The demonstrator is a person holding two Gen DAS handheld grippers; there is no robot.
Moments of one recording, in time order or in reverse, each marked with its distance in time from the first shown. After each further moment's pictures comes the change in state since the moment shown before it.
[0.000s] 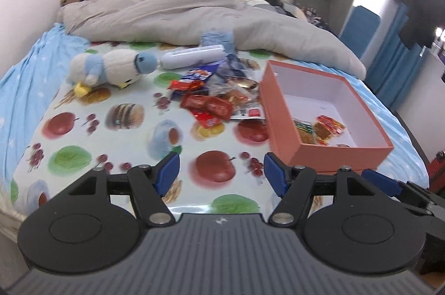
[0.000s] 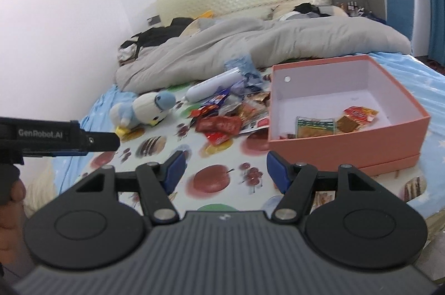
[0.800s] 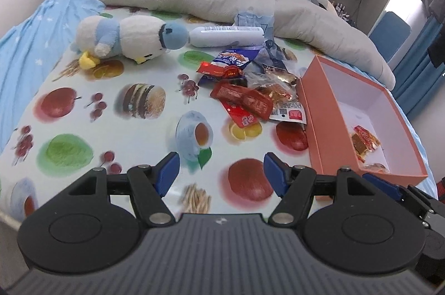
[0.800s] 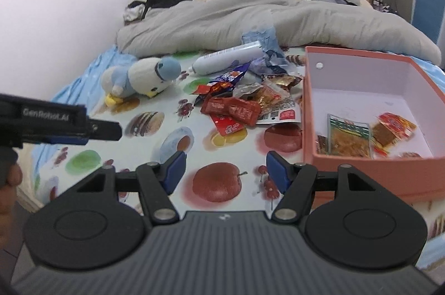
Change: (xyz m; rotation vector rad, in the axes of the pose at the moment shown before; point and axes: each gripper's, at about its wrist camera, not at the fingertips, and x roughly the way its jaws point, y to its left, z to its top) left arm 0.118 0.079 0.035 -0.129 0.104 0.016; right arm 0.114 0.037 0.014 -0.133 0.131 0.001
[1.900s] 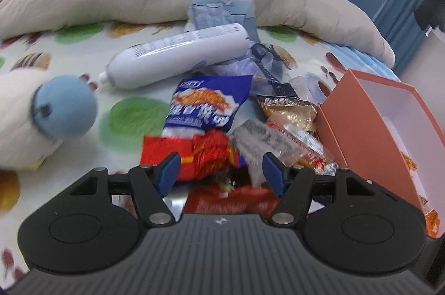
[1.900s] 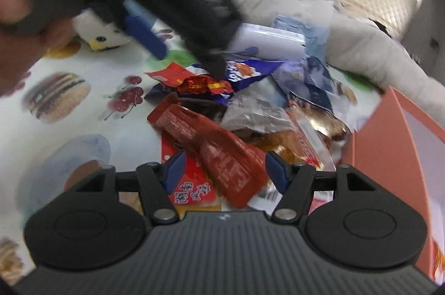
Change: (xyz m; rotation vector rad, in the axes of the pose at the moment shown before) left arm 0.272 -0.016 0.158 0.220 0.094 -0.160; right arm 0.249 0.005 0.044 -0.430 0.080 -0.082
